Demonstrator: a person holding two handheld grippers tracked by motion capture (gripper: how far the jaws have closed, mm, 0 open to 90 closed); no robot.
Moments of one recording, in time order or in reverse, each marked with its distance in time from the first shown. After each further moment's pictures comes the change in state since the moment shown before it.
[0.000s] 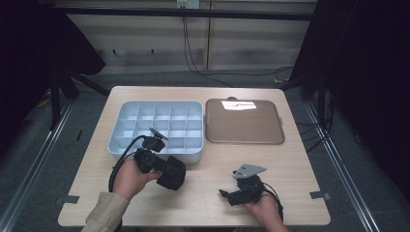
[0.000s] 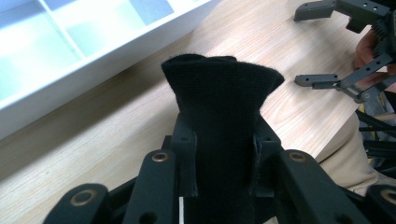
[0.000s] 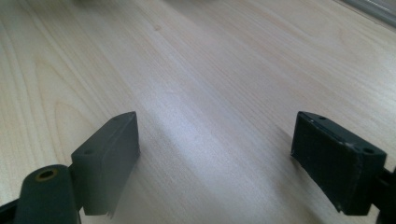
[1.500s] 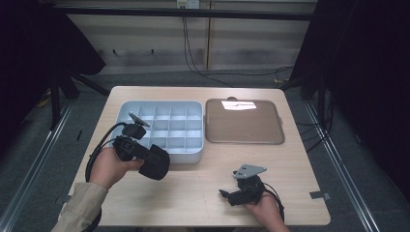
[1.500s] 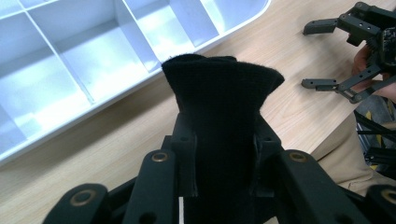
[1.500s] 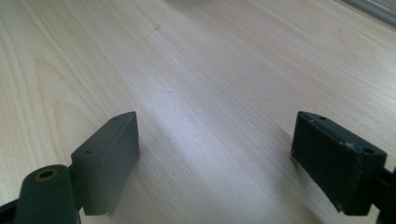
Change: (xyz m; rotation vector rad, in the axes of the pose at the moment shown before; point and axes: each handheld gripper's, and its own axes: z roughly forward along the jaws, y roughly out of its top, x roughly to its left) left arm 0.019 0.005 -0.056 -0.012 0.042 -0.033; right arm -0.001 -0.001 0.000 -0.006 -0.006 -0.008
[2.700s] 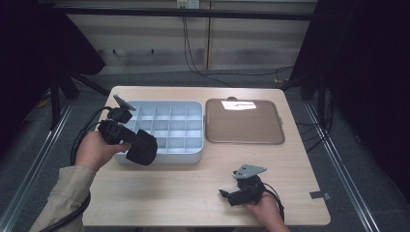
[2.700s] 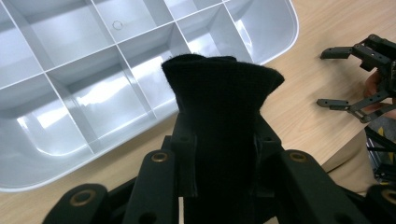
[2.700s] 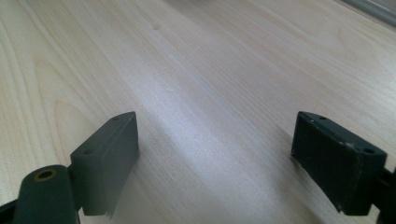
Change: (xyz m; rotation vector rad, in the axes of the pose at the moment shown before) left arm 0.025 0.018 -0.036 -0.028 0.053 -0.048; right arm 0.000 0.000 0.000 -0.003 0.002 -0.002
